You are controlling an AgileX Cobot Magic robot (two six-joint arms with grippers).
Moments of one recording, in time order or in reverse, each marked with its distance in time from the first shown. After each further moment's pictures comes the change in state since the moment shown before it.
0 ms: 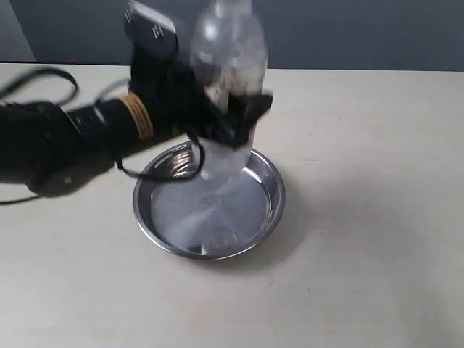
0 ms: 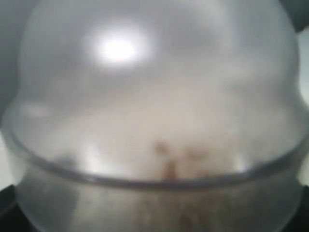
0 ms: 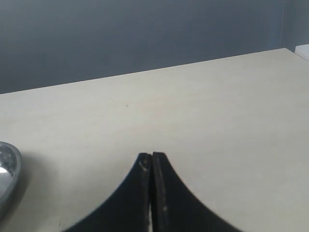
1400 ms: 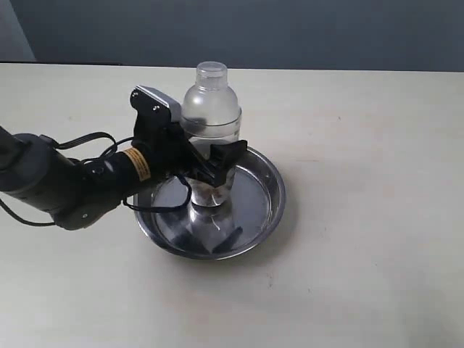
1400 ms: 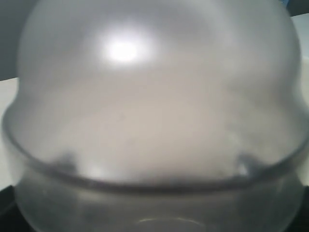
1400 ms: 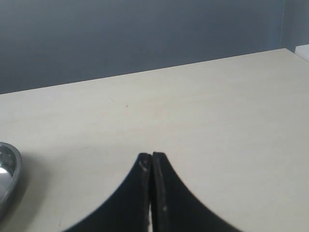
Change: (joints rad) left arm 0.125 0.378 0.037 0.017 -0.379 0.096; right arm 0.000 0.000 0.000 0.000 0.000 0.000
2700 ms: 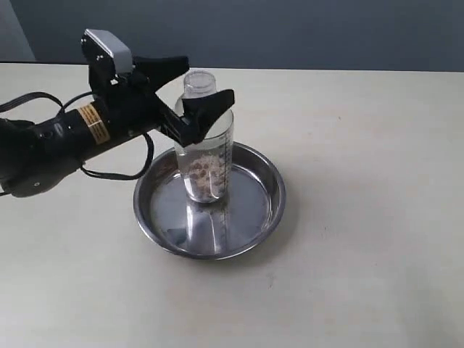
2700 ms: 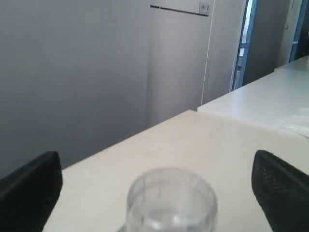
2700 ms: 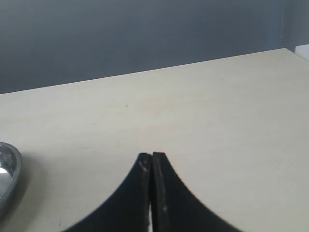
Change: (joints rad) left arm 0.145 -0.192 0.004 0.246 -0.145 -0.096; right arm 0.000 0.000 0.000 0.000 0.000 0.000
